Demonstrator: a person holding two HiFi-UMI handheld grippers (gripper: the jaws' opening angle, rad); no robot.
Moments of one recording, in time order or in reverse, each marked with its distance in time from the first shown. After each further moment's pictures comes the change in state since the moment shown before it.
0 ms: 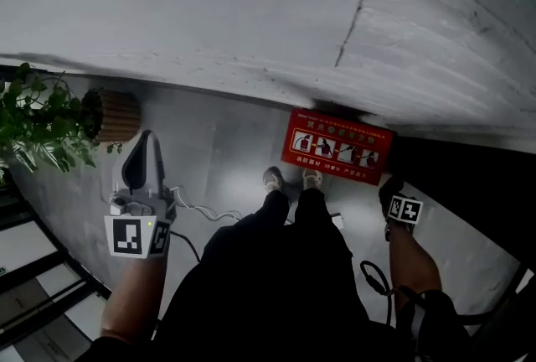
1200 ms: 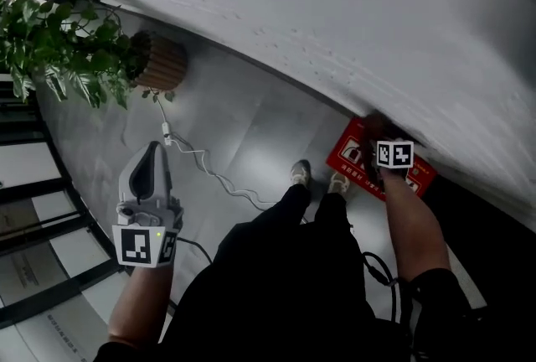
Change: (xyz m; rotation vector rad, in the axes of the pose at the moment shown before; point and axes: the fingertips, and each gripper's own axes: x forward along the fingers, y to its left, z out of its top) left arm -0.107 0.070 -0.024 0.047 0.135 0.287; right arm 0.090 0.291 0.197 -0.457 -0.014 0.398
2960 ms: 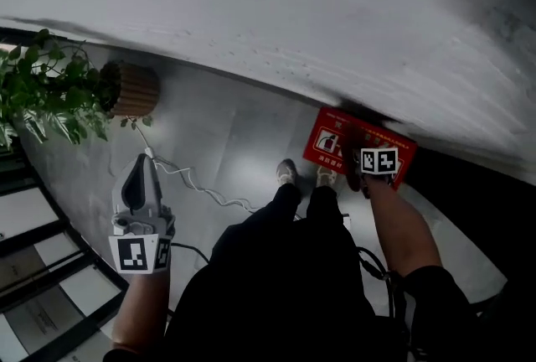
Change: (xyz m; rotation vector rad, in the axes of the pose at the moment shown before) left arm 0.016 -0.026 -0.004 0.014 -0.016 -0.094; right arm -0.028 -0.004 -0.070 0.179 -0.021 0.007
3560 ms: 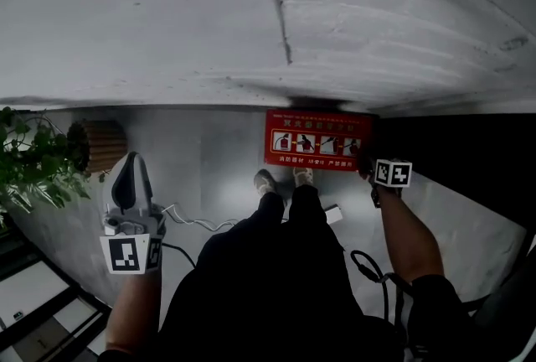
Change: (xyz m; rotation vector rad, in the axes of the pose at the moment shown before) left arm 0.078 -0.086 0.041 0.010 -0.128 -0.283; right arm -0.138 -0.132 -0.097 0.277 -0.198 -0.247
